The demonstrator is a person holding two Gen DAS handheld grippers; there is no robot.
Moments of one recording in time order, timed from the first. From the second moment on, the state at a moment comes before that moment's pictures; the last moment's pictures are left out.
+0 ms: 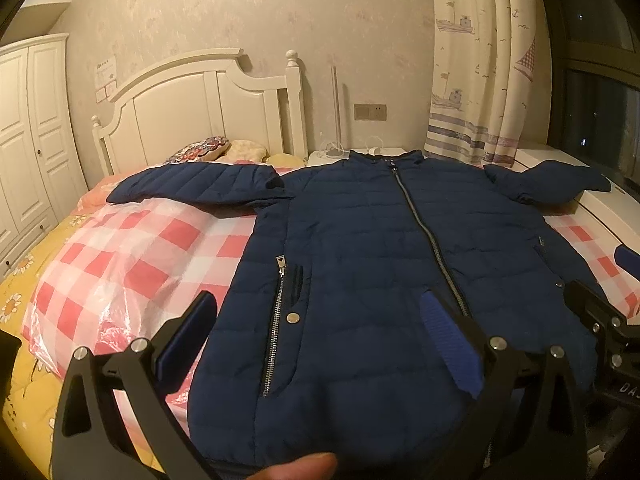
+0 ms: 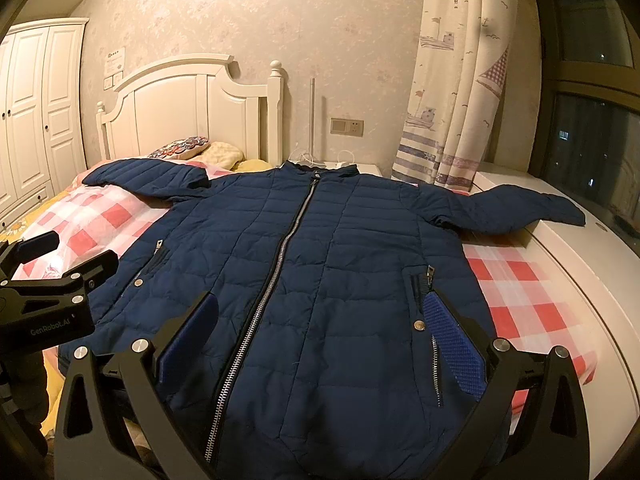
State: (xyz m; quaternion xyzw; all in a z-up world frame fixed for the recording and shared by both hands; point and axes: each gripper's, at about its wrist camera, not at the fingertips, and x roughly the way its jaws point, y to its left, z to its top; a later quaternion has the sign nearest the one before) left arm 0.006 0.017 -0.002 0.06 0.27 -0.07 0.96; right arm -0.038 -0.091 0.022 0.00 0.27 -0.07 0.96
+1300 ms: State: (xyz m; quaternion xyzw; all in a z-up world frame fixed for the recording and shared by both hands) left arm 0.007 0.017 -0.003 0.06 0.27 -0.07 0.96; right arm -0.039 -0.093 0.021 0.00 0.27 -0.07 0.96
